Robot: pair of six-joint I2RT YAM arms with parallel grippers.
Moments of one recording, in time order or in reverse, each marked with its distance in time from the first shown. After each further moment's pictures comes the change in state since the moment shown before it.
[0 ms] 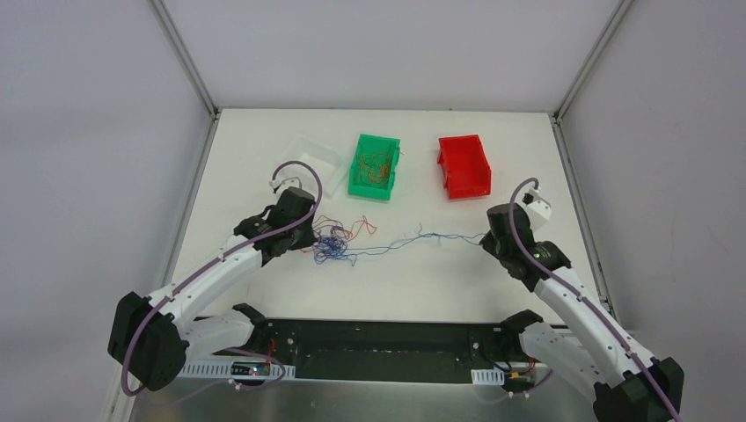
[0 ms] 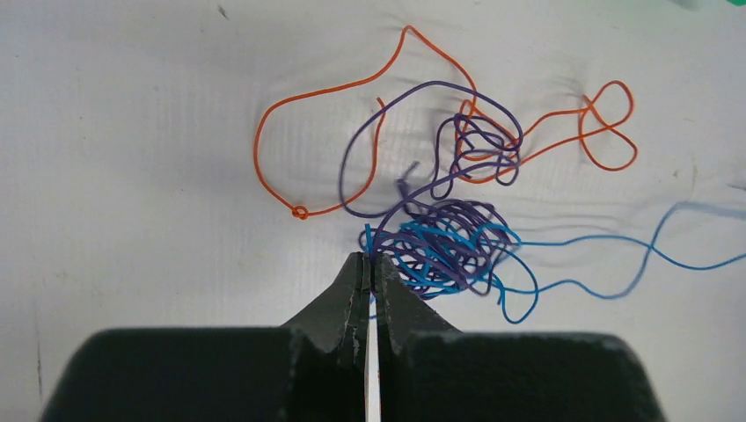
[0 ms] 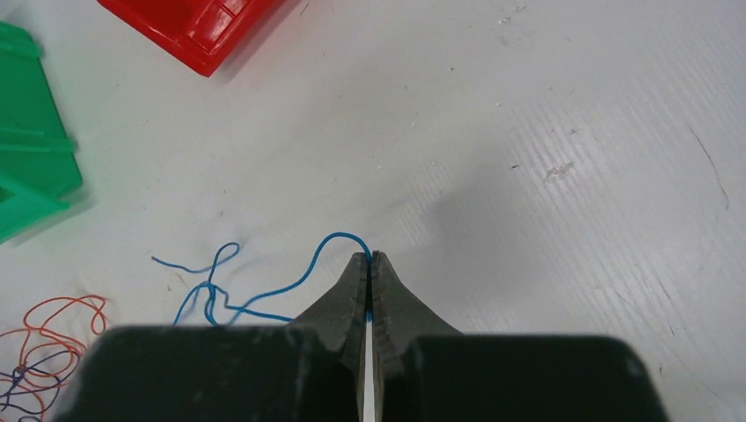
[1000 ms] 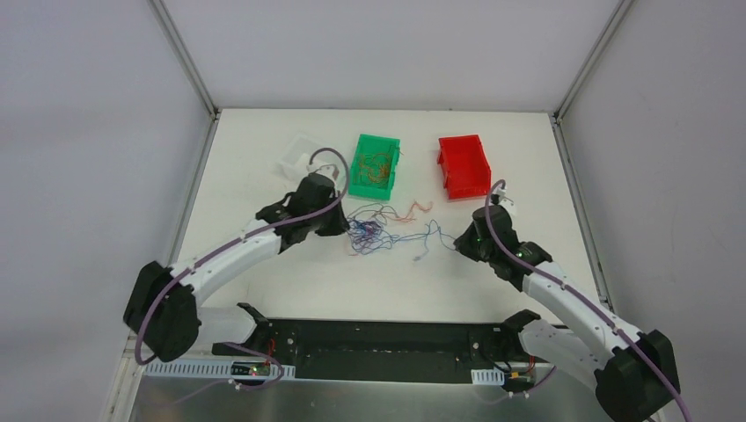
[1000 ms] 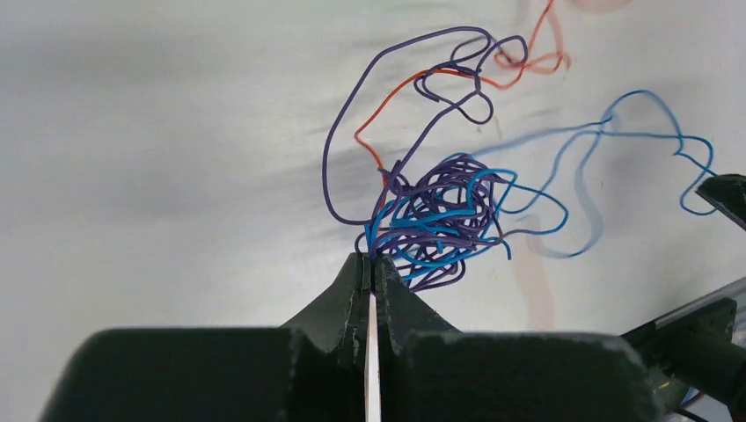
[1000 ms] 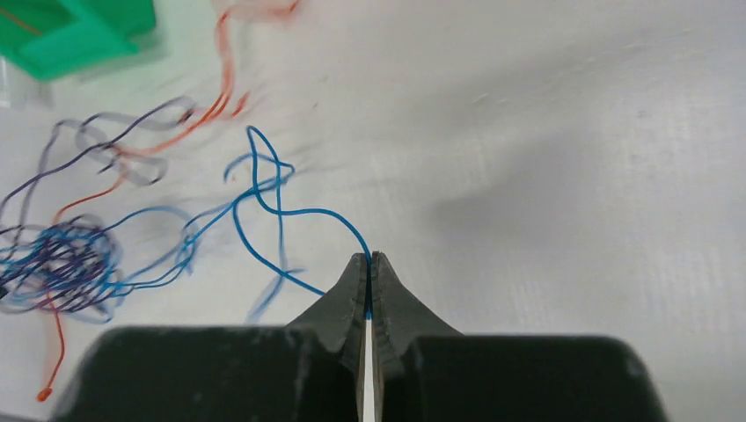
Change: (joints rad) left arm -0.126 0.272 0.126 0.251 0.249 0.054; right arm 0.093 0.144 -0.082 0.268 -0.325 -0.066
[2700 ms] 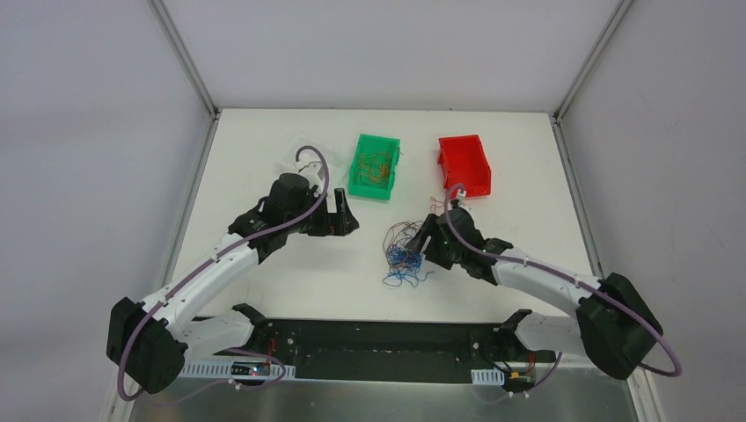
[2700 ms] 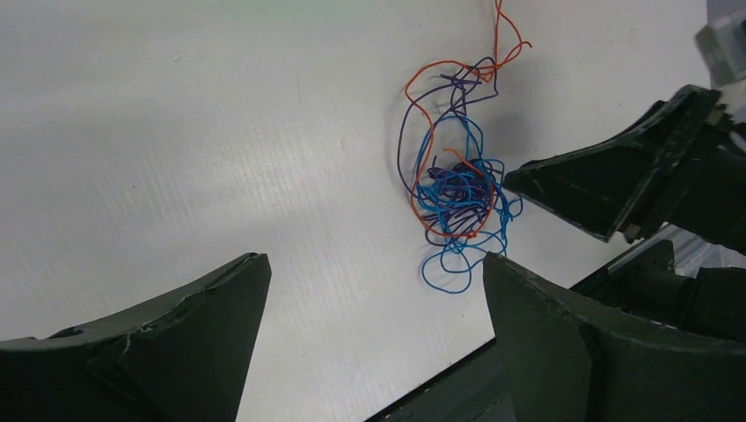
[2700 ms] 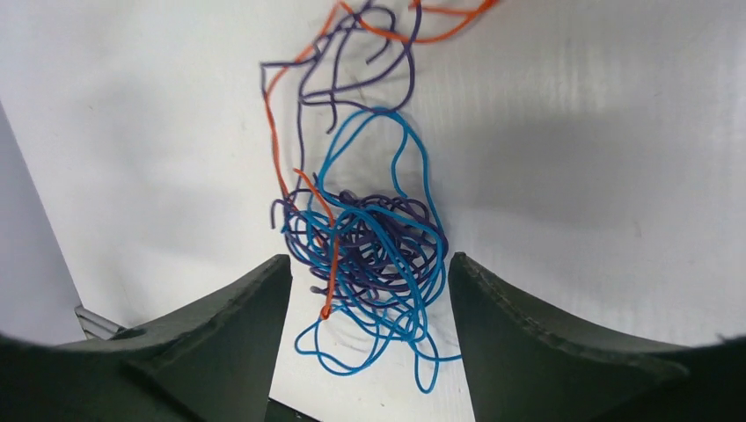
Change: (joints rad) left arm 0.129 -0.284 -0.063 -0.050 0.160 0.091; right arm 0.183 0.285 -0.022 0.291 -0.115 0.196
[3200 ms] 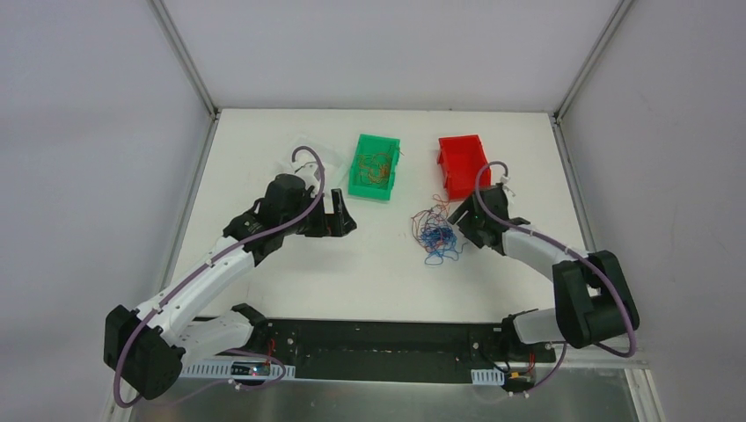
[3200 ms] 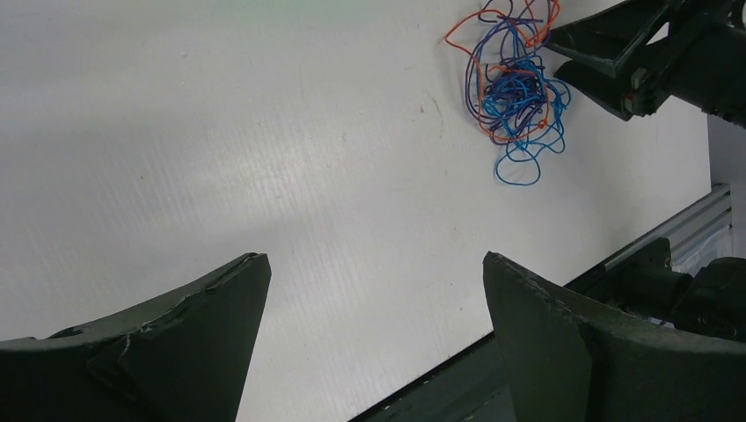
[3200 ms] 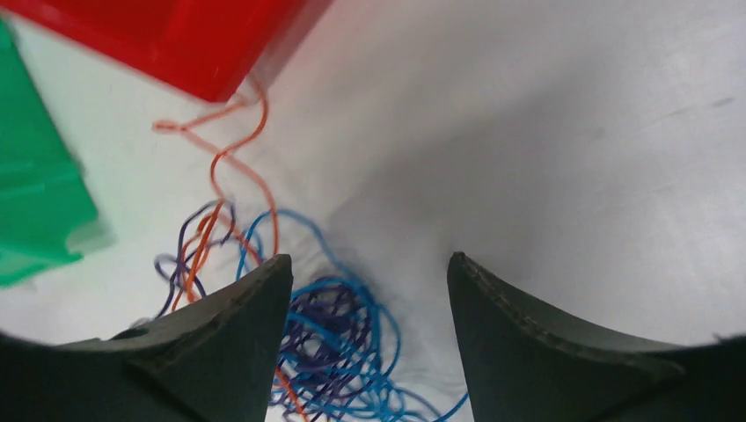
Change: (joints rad) left arm 0.001 -0.019 0.011 -0.032 -0.007 0.001; right arm -0.441 0.121 0.067 -0.028 0.103 -0.128
